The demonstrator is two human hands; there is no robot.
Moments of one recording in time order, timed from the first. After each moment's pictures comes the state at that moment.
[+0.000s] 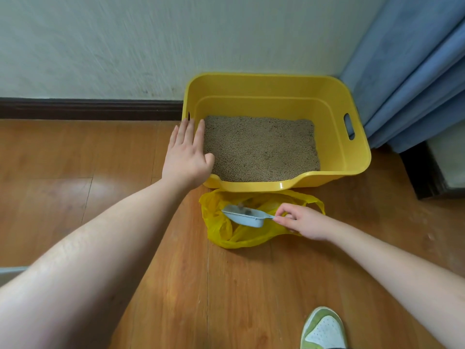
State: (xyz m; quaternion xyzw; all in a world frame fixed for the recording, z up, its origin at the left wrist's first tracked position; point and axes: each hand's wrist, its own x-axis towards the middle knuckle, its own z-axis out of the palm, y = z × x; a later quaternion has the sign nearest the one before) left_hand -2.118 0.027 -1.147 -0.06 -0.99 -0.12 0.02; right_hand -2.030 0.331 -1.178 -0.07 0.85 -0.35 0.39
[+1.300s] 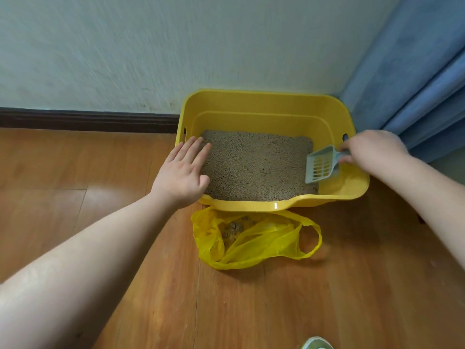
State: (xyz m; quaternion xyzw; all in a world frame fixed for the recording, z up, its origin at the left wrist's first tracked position) left_hand -2.124 0.023 -1.145 -0.15 -0.99 -0.05 0.00; right_hand -2.183 0.395 -1.042 -0.06 0.95 0.23 0.20
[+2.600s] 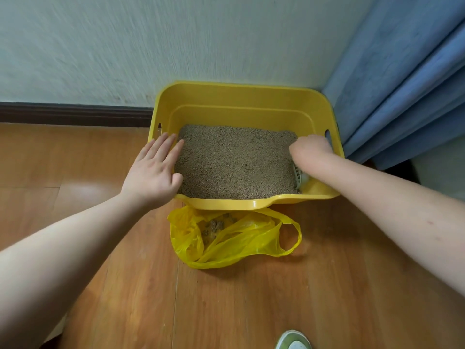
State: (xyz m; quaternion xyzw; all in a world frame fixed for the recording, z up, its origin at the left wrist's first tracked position) left_hand -2.124 0.025 -1.141 -0.14 -0.99 -0.05 -0.01; right_hand -2.199 0.348 -1.090 -0.12 0.89 0.34 0.27
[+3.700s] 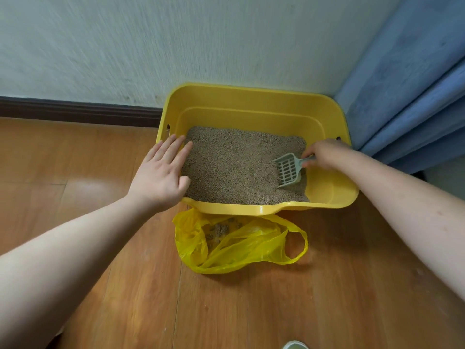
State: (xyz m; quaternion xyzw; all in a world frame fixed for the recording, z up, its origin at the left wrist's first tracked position) left_hand -2.123 0.026 -1.142 -0.13 -0.99 -0.07 0.00; right_hand -2.239 0.396 -1.115 -0.05 0.94 0.10 0.32
